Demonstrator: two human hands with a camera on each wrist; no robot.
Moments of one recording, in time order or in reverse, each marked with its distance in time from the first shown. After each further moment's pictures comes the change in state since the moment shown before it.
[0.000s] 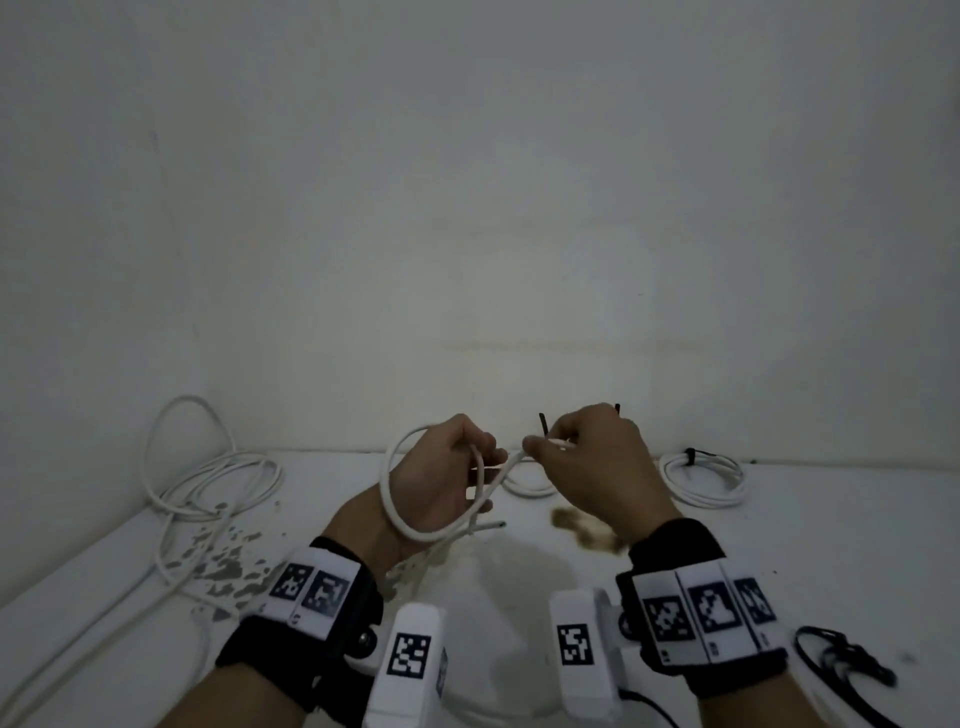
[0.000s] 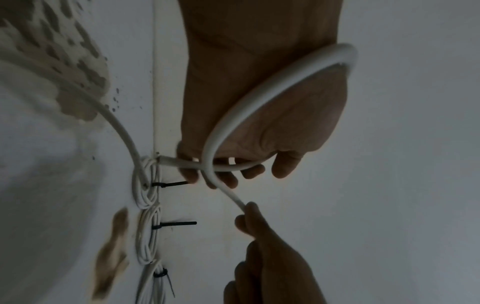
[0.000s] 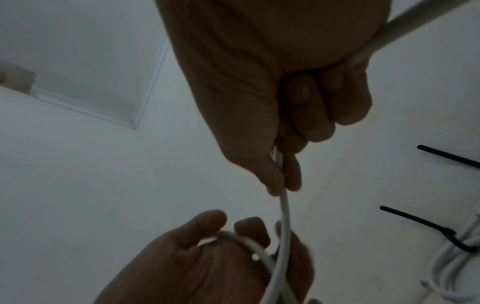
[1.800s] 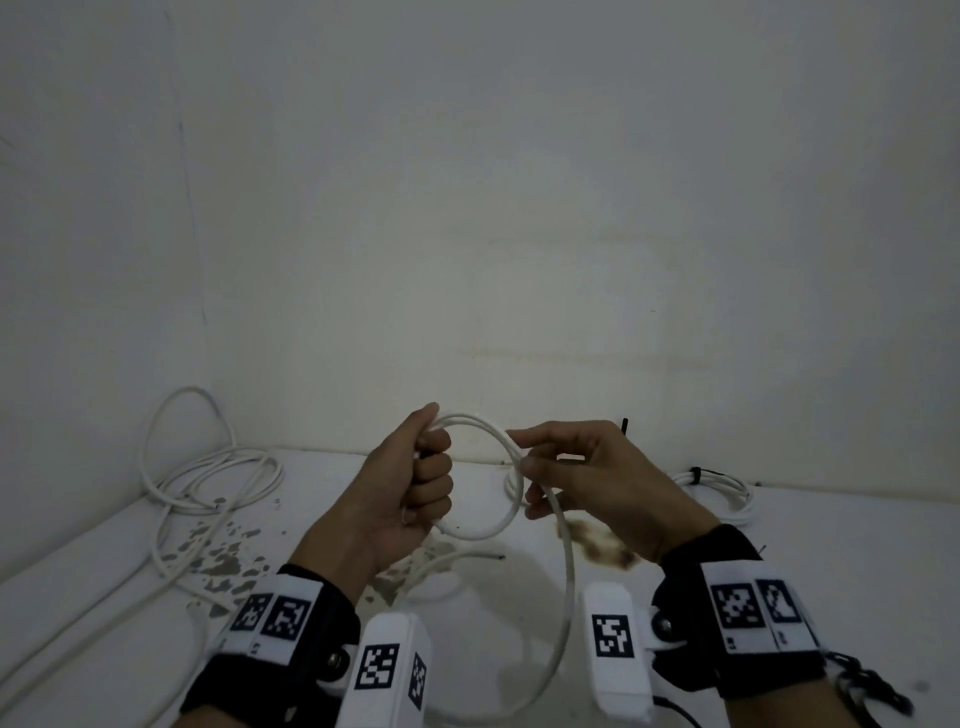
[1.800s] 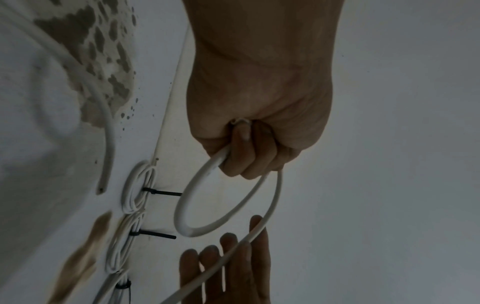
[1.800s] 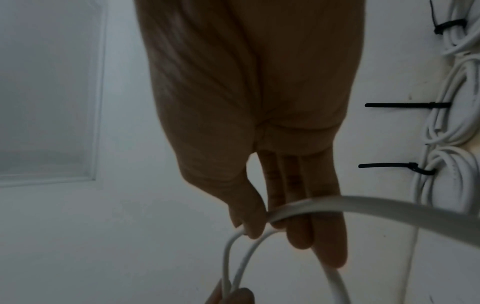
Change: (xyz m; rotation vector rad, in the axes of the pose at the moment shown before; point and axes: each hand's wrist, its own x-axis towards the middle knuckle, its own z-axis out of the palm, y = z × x) left_hand -0.019 -0.003 -0.036 -0.260 0.078 0.178; right_hand -0.010 -0.001 0.001 0.673 -0.391 -0.093
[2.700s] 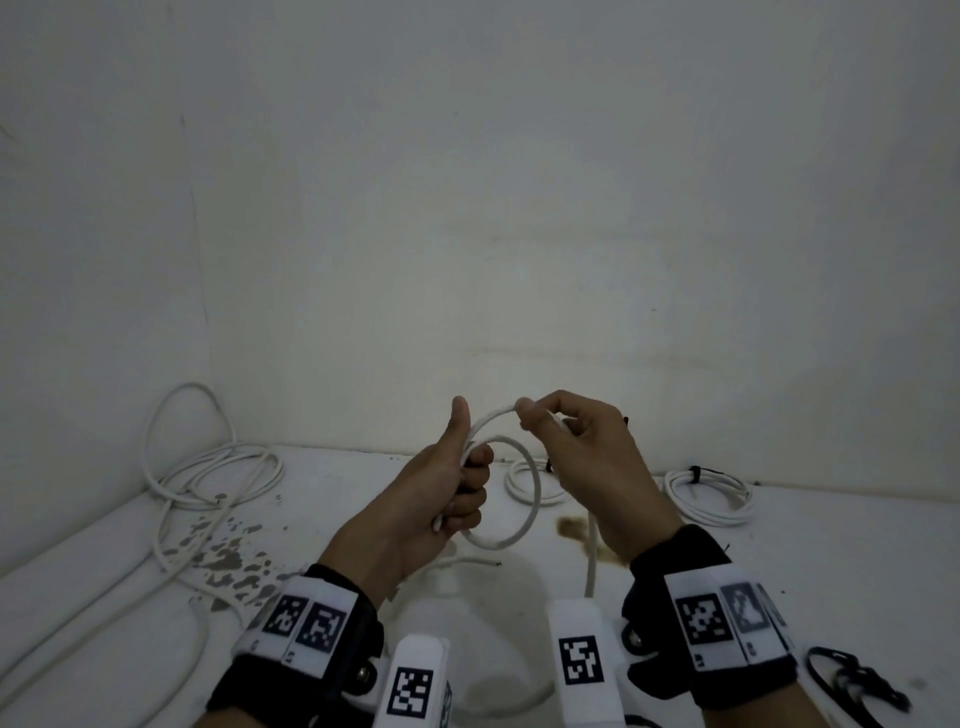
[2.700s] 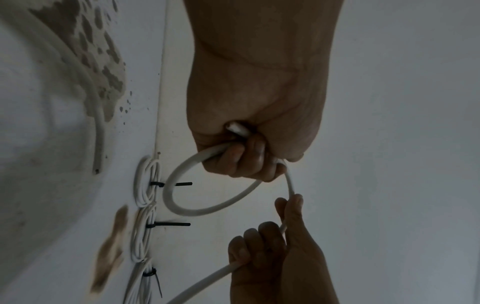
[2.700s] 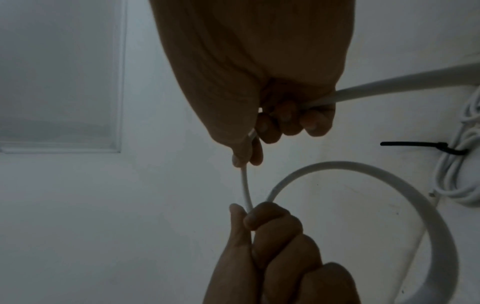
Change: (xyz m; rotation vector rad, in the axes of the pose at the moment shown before) left_hand -0.005 -0.016 0.019 0.302 -0.033 0.013; right_hand 0.005 -0.008 0.020 -0.107 0.330 -0.122
